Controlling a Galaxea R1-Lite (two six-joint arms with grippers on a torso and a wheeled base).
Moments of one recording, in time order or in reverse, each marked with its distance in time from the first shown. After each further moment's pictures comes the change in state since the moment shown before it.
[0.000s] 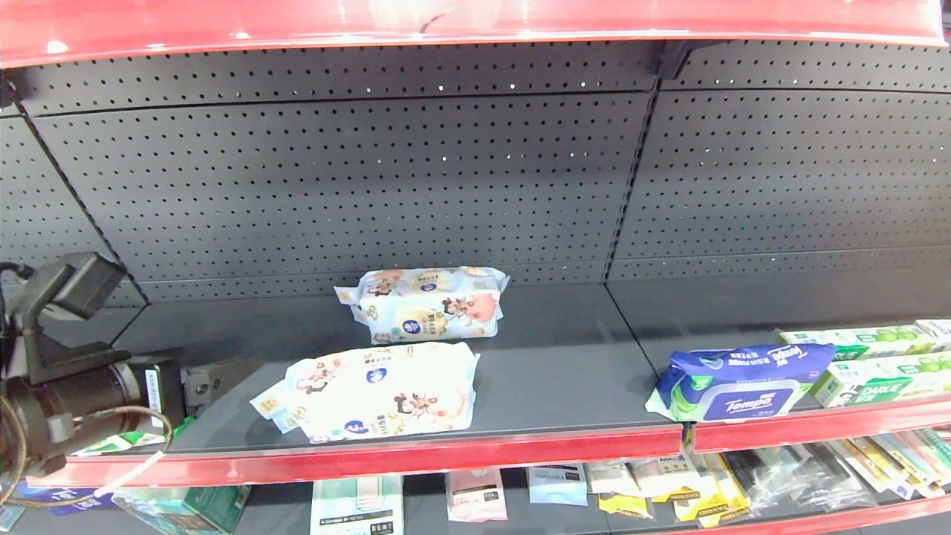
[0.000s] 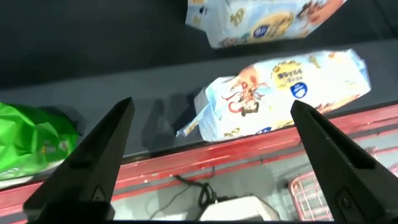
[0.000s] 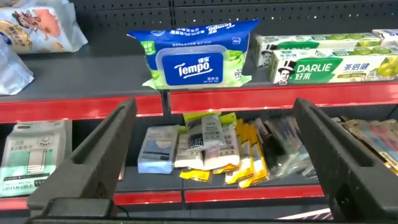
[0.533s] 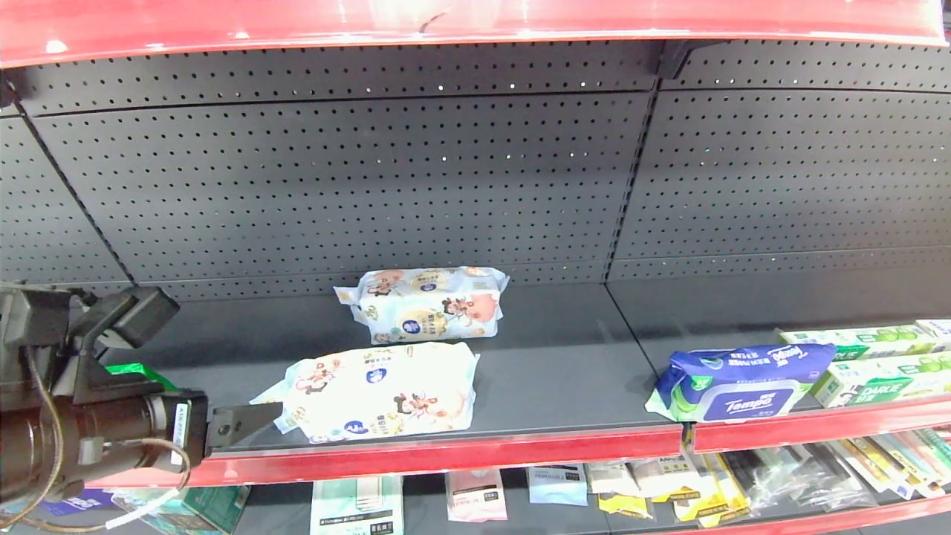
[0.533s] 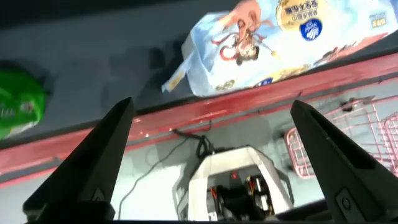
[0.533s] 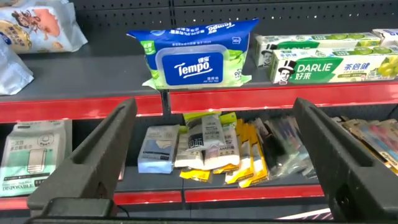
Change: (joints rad) left arm -0.057 0.042 -0.058 0.243 0.008 0.009; right arm 0.000 0.000 0.000 0.000 0.000 0.000
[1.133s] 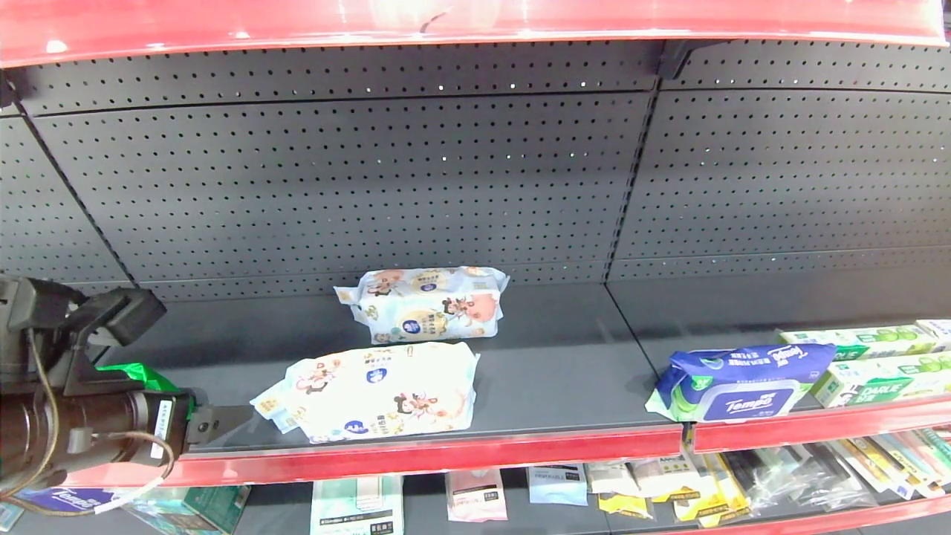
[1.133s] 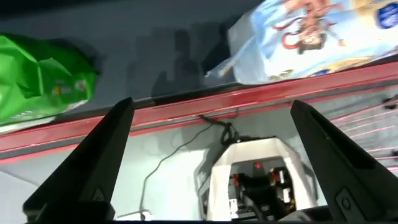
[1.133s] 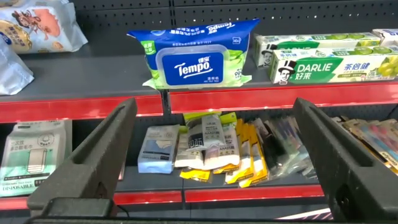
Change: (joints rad) left arm 0.099 0.041 -0.042 0.074 0.053 0.102; right arm 0.000 0.000 0.000 0.000 0.000 0.000
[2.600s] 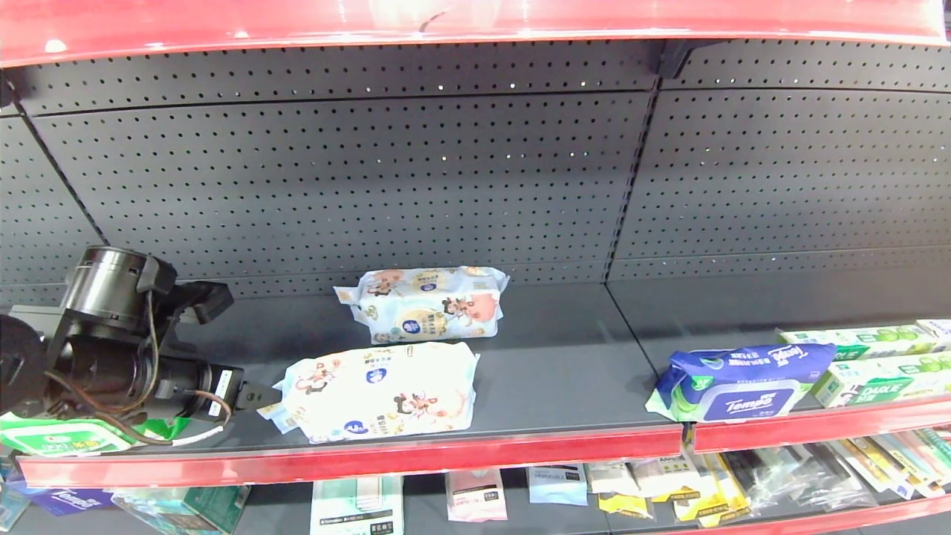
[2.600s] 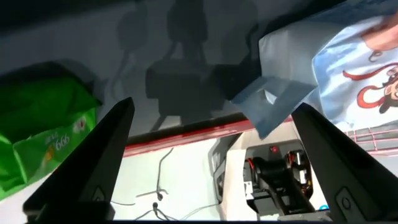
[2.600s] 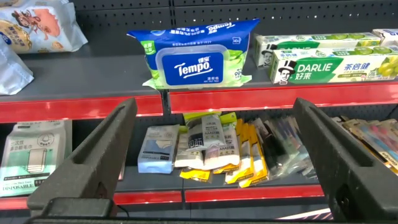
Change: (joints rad) left arm 0.035 0.303 -0.145 -0.018 -0.001 0.089; right arm 0.000 0.000 0.000 0.000 0.000 0.000
